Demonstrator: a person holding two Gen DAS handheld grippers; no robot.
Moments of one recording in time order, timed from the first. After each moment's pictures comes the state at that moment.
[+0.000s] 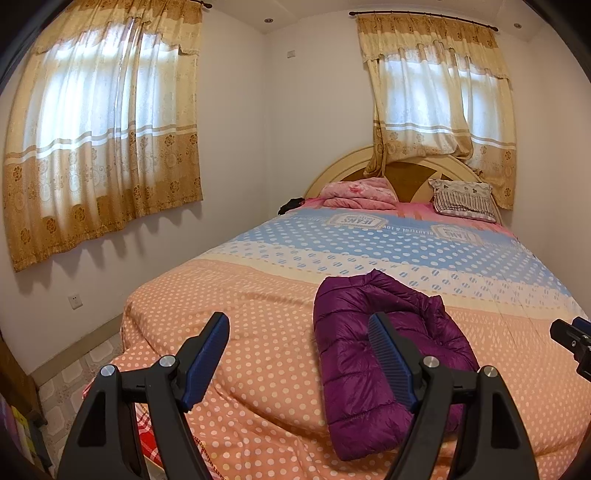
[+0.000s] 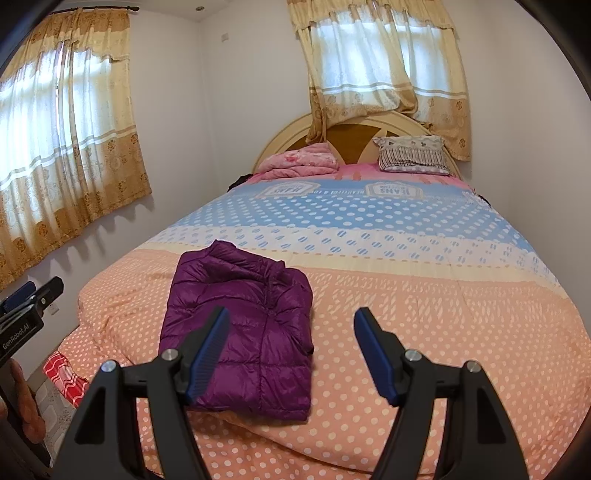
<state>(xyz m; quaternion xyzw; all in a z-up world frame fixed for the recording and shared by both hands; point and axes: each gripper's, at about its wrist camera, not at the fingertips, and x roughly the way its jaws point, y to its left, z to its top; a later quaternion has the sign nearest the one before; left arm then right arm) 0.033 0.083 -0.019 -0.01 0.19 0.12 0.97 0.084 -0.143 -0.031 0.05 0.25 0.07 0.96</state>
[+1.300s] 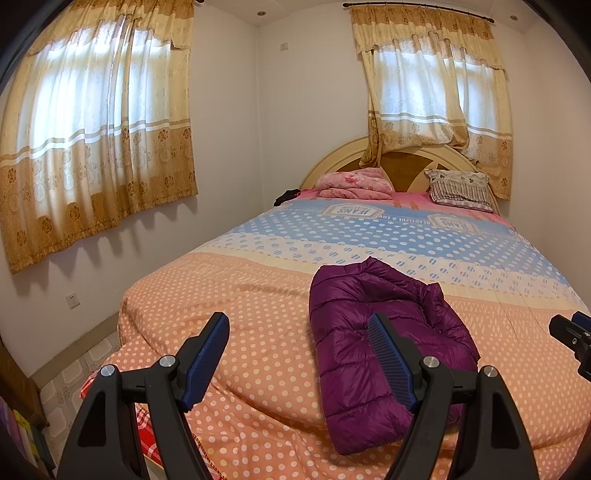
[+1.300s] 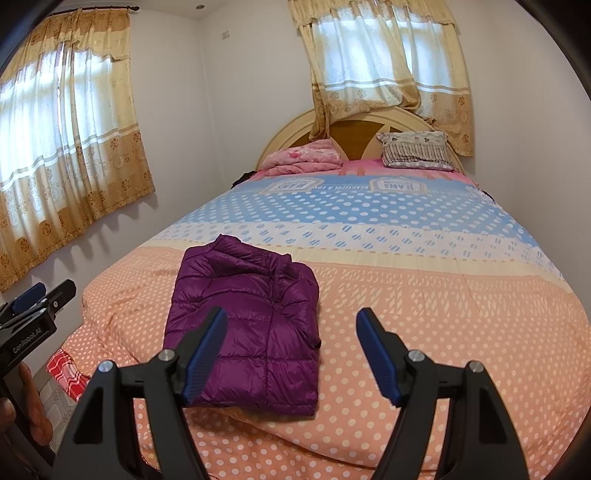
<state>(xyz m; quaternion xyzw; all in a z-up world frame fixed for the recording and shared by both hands) 0.036 0.081 -0.022 0.00 0.21 0.12 0.97 0.082 -0.139 -0.036 0.05 0.26 0.08 0.96</state>
